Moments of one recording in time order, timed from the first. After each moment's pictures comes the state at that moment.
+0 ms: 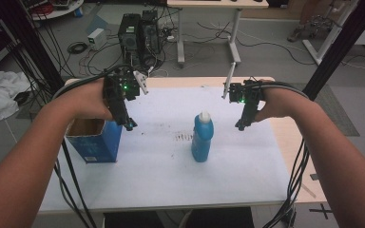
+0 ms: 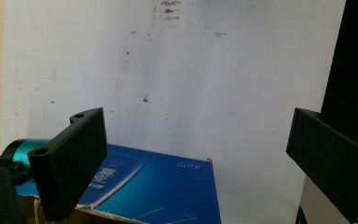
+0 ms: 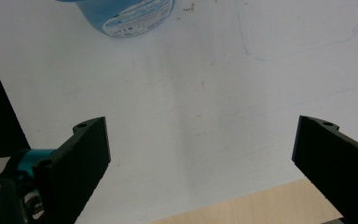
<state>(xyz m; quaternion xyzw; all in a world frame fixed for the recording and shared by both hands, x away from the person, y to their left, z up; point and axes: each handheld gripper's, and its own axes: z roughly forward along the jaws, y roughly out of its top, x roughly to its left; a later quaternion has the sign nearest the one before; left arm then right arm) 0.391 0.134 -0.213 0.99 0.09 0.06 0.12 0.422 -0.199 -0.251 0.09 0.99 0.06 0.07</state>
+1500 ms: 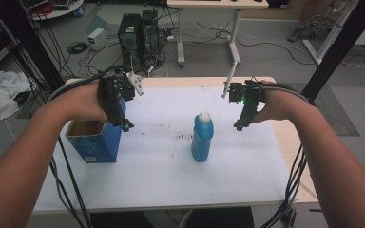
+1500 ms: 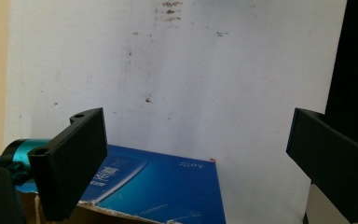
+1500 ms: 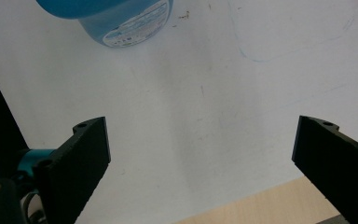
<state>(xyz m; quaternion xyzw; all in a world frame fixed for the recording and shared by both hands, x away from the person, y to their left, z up) 0.388 0.147 -0.216 0.99 0.07 0.06 0.14 0.417 -0.198 -0.249 0.11 0.99 0.07 0.08</state>
